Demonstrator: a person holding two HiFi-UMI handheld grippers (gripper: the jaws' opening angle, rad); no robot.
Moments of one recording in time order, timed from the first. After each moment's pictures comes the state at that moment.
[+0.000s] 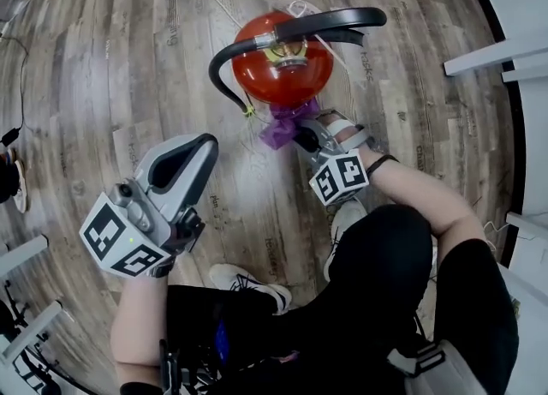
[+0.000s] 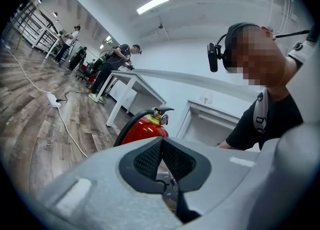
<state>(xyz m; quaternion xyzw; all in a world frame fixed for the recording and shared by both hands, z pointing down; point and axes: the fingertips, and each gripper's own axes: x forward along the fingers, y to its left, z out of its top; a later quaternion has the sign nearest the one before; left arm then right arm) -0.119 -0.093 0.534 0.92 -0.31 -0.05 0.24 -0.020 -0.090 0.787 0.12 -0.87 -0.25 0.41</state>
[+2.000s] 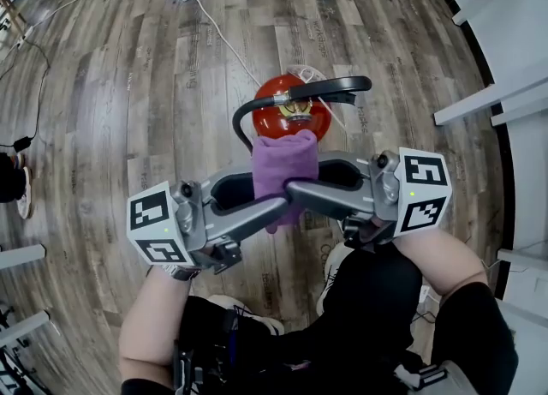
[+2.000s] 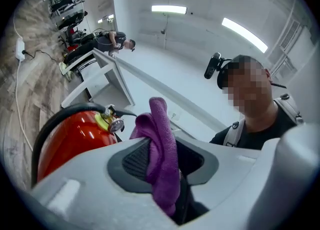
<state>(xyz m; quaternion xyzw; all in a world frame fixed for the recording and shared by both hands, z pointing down) -0.051 -0.079 0.479 0.92 -0.10 -0.18 0.33 -0.048 -0.085 0.477 0.00 -0.93 0.36 -0.03</state>
